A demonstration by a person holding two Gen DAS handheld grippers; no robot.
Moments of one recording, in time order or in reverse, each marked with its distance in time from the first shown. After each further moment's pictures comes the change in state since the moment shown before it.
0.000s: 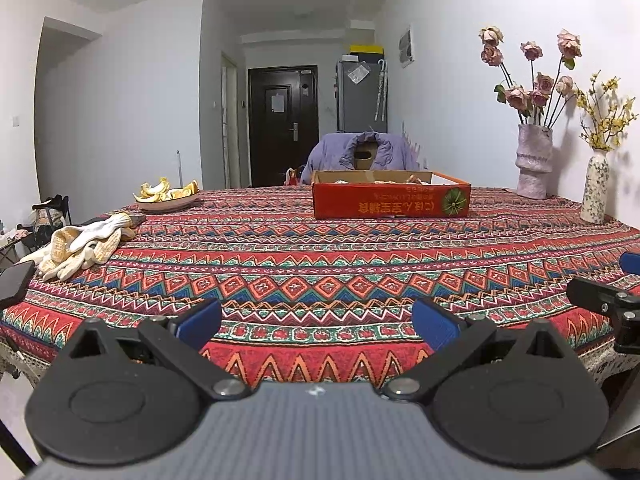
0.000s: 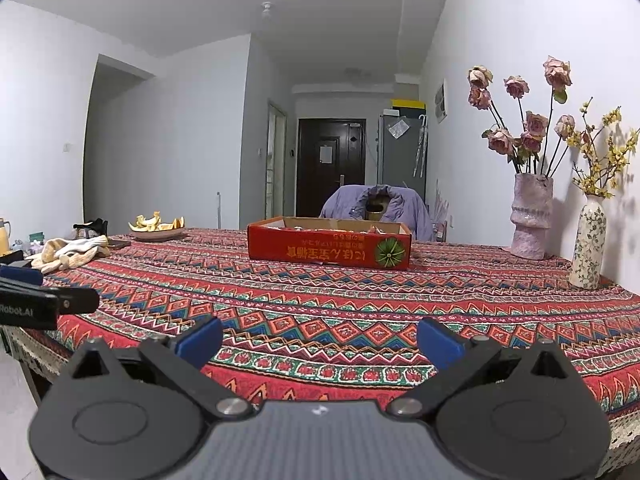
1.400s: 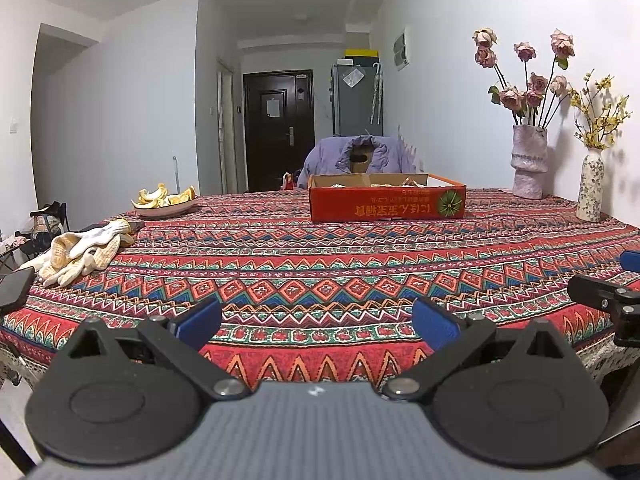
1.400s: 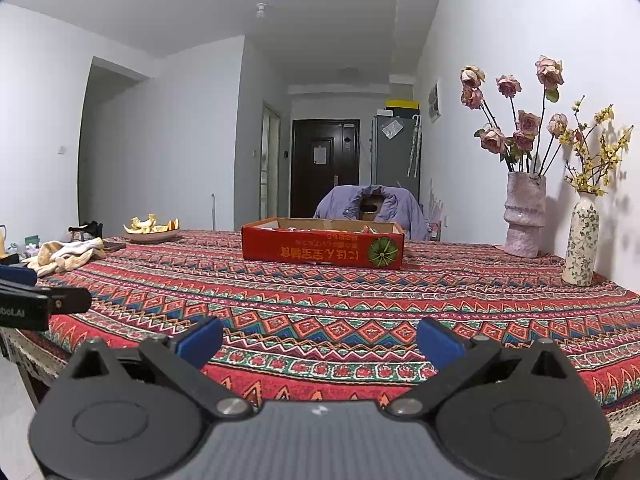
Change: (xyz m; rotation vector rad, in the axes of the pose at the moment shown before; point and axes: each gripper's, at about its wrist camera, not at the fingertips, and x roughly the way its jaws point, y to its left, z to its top) left arm -0.006 0.000 -0.001 0.017 -0.015 -0.009; right arm -0.005 -0.003 -0.002 0.010 -0.002 -0.019
